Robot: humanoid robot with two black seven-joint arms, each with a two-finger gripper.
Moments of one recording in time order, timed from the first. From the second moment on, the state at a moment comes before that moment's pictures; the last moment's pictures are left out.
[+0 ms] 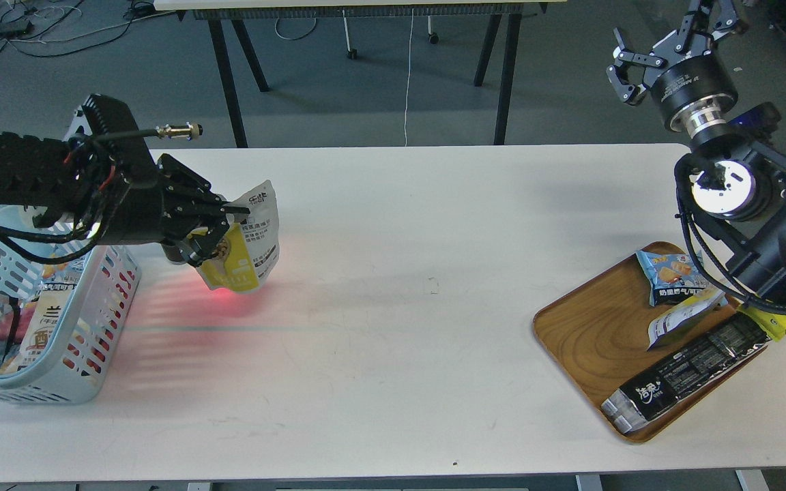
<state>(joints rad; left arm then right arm) -0.99 1.00 -0.44 -1.65 2.18 -0.49 -0.41 1.01 -0.37 0.42 0.60 0.27 0.34 0.49</state>
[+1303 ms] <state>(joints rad) -0.98 1.48 -0.55 -1.64 1.88 -0.49 -0.49 1.04 -0.36 0.42 0.59 0.26 0.34 0.49</state>
